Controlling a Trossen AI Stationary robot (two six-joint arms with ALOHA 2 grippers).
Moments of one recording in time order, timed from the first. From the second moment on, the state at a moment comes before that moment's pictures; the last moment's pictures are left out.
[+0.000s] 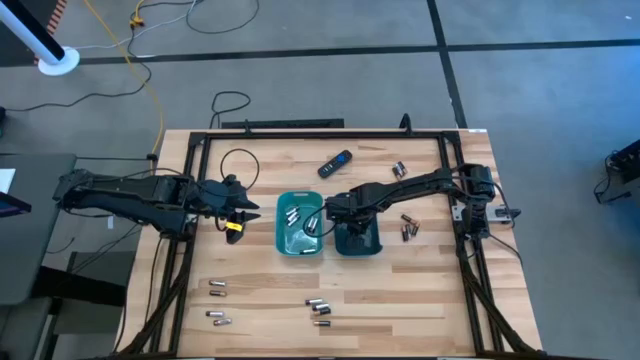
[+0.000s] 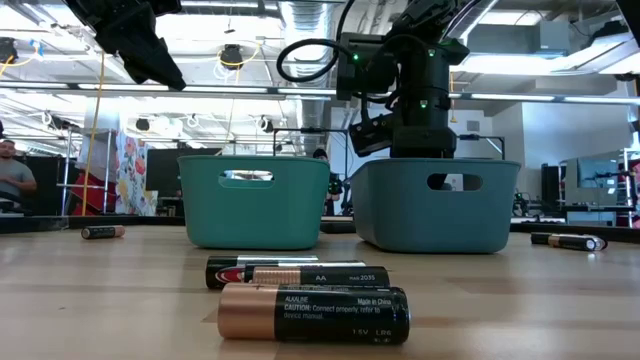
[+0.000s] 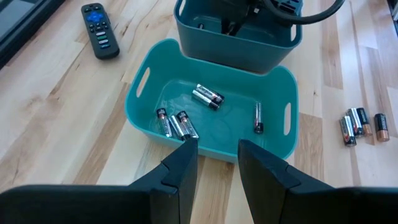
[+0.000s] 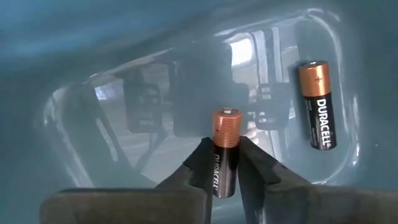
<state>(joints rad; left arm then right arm) -0.08 0.83 0.77 -0.62 -0.21 -0.26 -0.02 1.92 1.30 -0.85 0.03 0.23</state>
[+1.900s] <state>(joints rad) -0.08 0.83 0.77 -0.61 -0.25 -0.26 -0.86 1.49 1.07 -0.89 0.03 0.21</state>
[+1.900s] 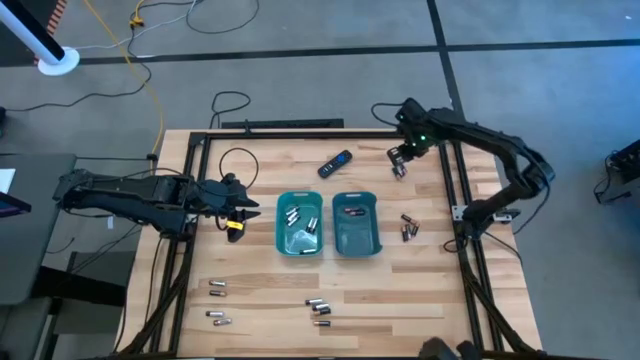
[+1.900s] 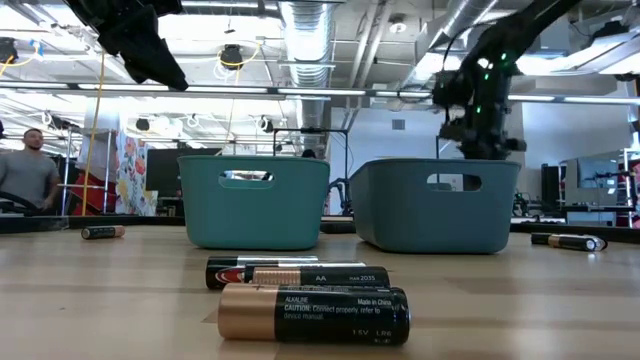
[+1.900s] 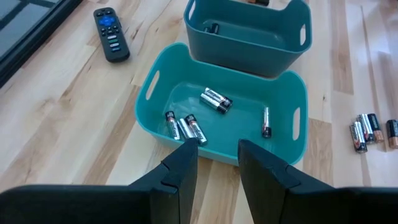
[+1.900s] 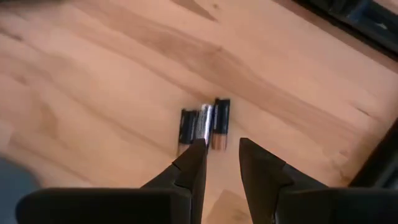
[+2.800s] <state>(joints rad) -0.08 0.83 0.77 -0.61 -0.25 -0.32 -0.91 1.72 1.07 -0.84 0.03 0.21</state>
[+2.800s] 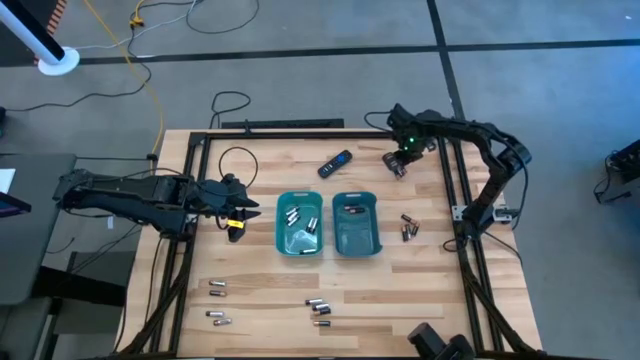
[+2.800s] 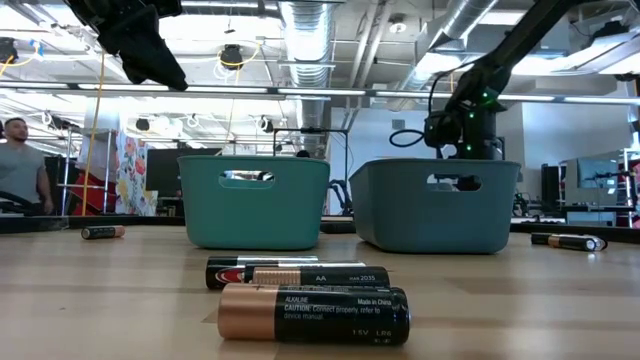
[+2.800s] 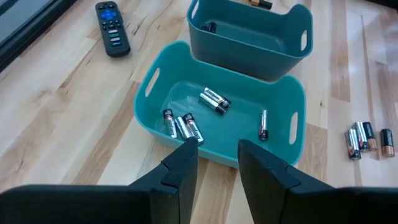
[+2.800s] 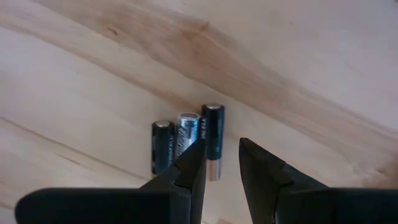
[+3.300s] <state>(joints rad) -0.08 0.83 0.77 -0.61 -0.25 -0.32 -0.91 1.72 0.99 -0.81 0.03 0.21</state>
